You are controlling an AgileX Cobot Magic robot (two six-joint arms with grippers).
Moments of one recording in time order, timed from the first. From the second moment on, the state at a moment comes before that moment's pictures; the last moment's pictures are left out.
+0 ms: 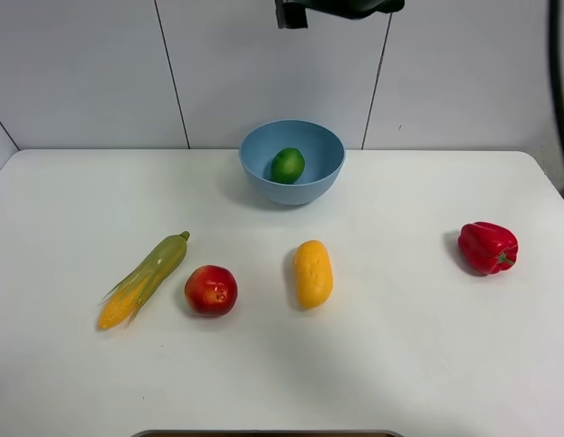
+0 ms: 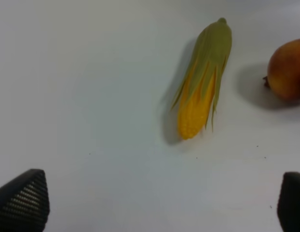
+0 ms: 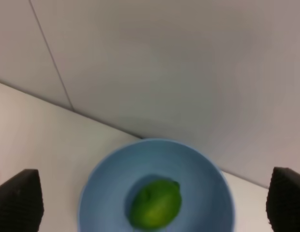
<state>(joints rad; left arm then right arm) -0.05 0.00 -0.44 -0.10 1.09 0.21 0.55 1.73 -1.75 -0.15 0.69 0.23</state>
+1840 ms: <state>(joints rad) -0.05 0.00 -0.44 -0.10 1.09 0.21 0.70 1.77 -1.17 0.01 0.77 0.63</state>
